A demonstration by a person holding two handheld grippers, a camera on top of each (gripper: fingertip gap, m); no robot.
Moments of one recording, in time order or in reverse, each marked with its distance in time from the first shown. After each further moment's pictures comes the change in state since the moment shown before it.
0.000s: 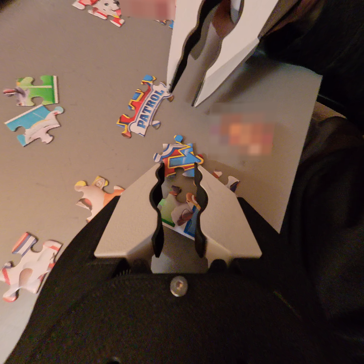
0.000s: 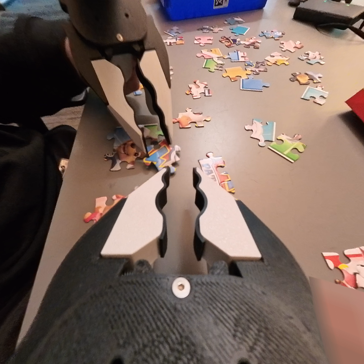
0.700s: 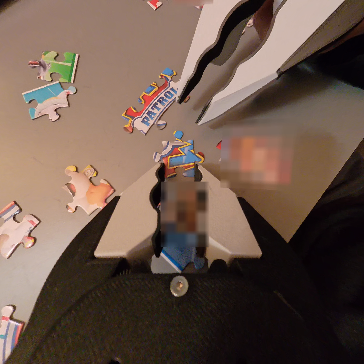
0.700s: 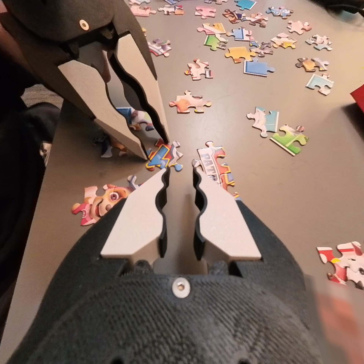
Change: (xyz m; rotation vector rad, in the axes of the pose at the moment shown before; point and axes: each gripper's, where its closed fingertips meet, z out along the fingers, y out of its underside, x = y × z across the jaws) left arm 0.002 -0.003 0.018 -0.049 -0.263 -0.147; right arm 0.002 0.015 0.005 -0.088 0.033 -0.054
